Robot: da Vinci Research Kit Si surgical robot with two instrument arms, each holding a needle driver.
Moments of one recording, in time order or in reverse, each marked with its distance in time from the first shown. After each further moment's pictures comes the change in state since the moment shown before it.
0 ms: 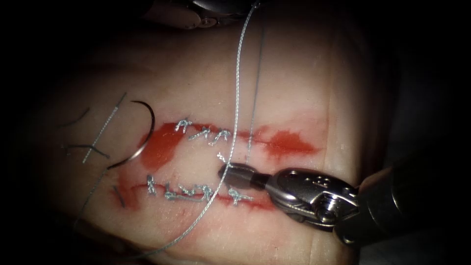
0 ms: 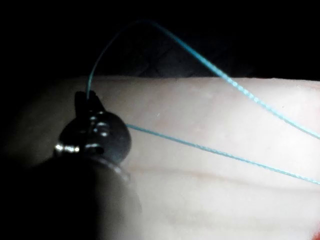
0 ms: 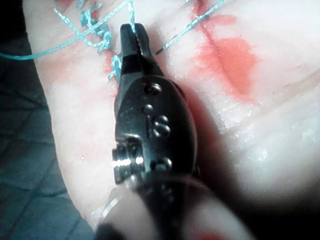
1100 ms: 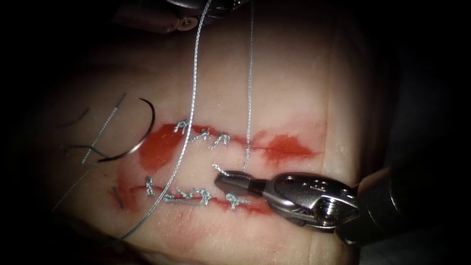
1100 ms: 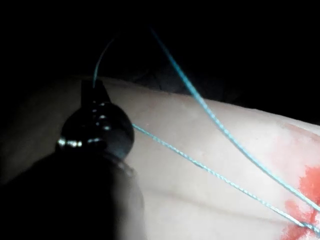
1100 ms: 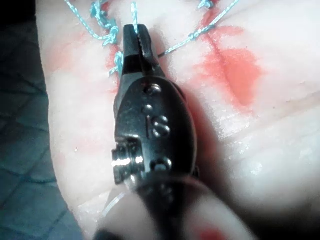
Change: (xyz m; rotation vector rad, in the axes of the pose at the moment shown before) right arm -0.001 -0.001 0.000 0.020 -0.033 -0.101; left arm -0.005 -0.001 -0.006 0.072 -0.078 -0.154
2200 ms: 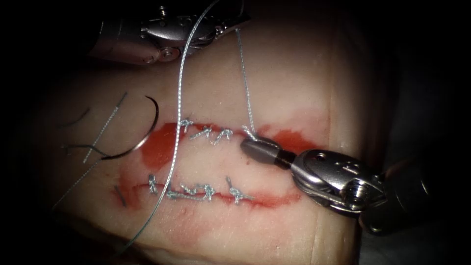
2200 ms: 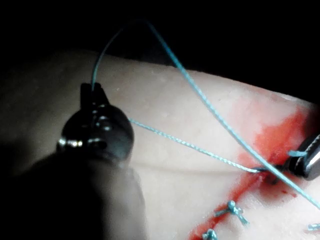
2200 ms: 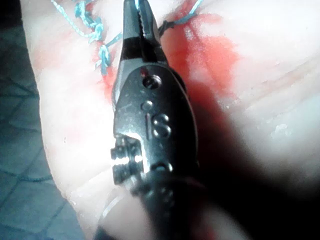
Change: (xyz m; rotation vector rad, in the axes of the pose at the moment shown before) right arm -0.004 -0.002 -0.003 0.065 -0.179 0.012; left arm 0.003 -0.004 -0.005 0.006 0.038 -0.066
